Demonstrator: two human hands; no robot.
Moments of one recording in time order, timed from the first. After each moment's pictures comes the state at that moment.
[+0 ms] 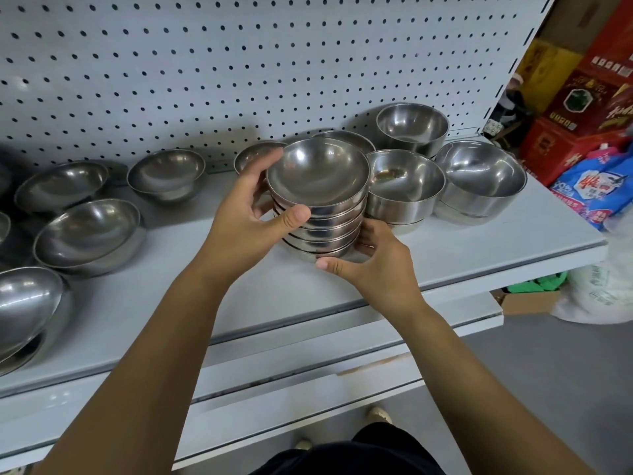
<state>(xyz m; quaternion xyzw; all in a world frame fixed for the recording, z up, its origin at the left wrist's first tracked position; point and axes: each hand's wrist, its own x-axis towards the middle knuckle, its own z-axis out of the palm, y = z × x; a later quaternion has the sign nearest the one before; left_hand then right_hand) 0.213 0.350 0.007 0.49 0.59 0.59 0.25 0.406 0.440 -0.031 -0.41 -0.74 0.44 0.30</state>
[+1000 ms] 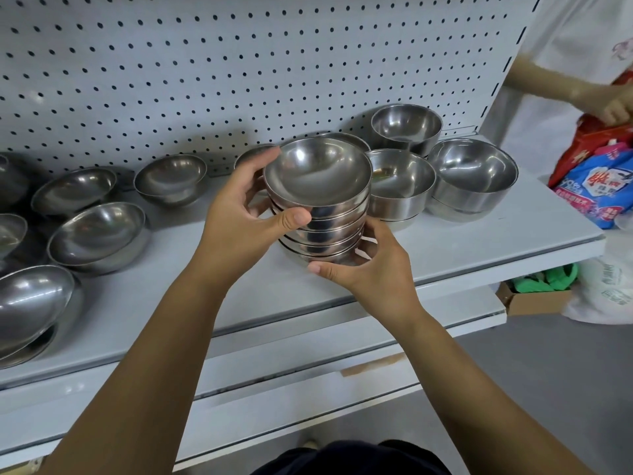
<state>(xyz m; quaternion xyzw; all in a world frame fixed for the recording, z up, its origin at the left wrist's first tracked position) 0.237 0.336 0.030 0.47 0.60 0.61 0.20 0.418 0.424 -0.028 -0.37 -0.69 0.51 0.35</state>
